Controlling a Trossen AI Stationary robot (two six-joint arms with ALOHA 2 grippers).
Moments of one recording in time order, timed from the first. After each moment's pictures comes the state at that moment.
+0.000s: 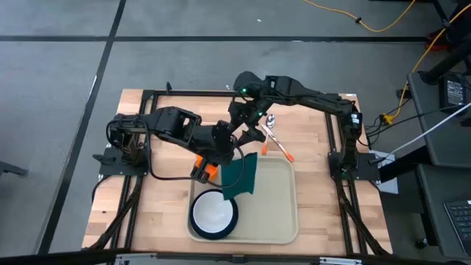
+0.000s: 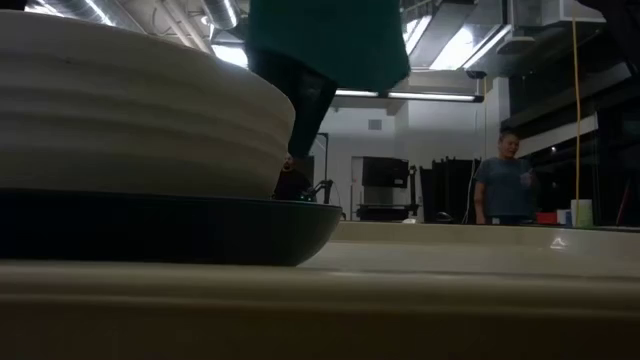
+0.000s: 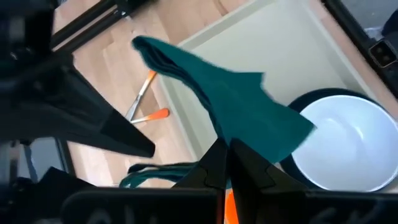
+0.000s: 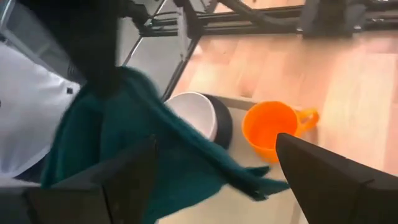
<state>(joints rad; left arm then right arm) -0.21 1.85 2.36 -1.49 -0.10 0.31 -0.25 1.94 2.09 -1.02 -0.80 -0.21</state>
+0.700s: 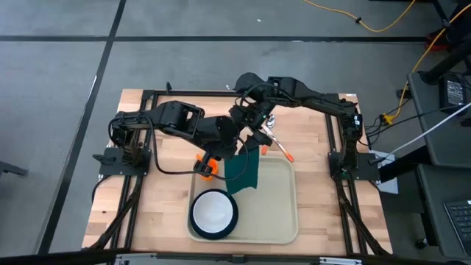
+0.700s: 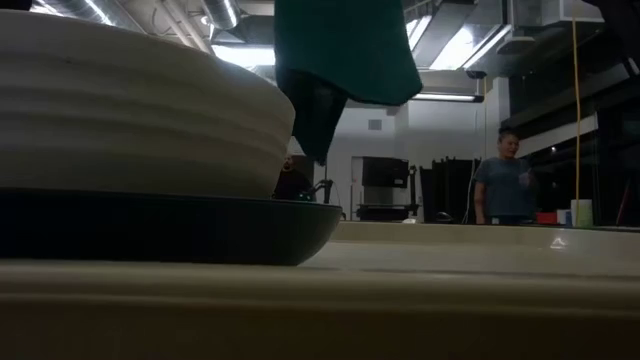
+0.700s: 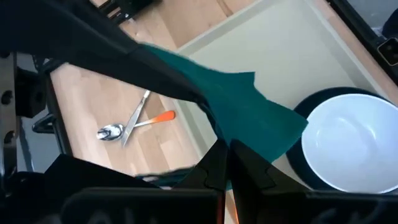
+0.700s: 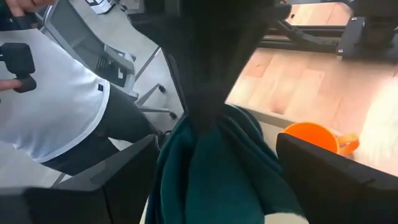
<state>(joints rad) -0.15 1.85 2.36 -1.46 -0.06 0.38 -0.19 1.93 2.17 -1.07 -0.87 -0.24</state>
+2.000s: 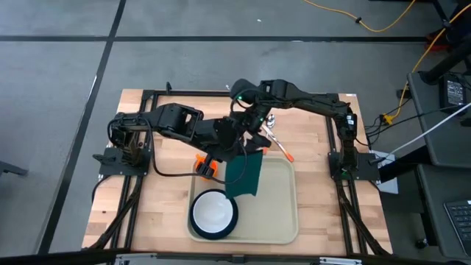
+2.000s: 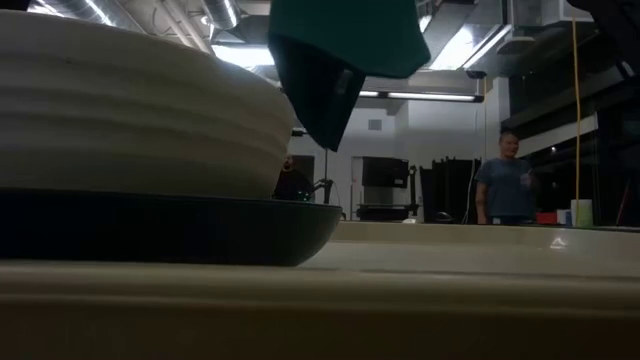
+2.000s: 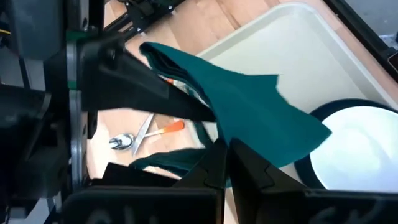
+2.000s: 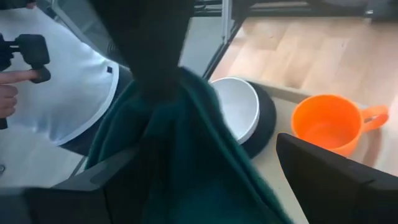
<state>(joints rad) -0.17 1.85 2.36 -1.42 -0.11 0.37 -0.20 1.99 2.17 -1.18 -0.91 -0.32</state>
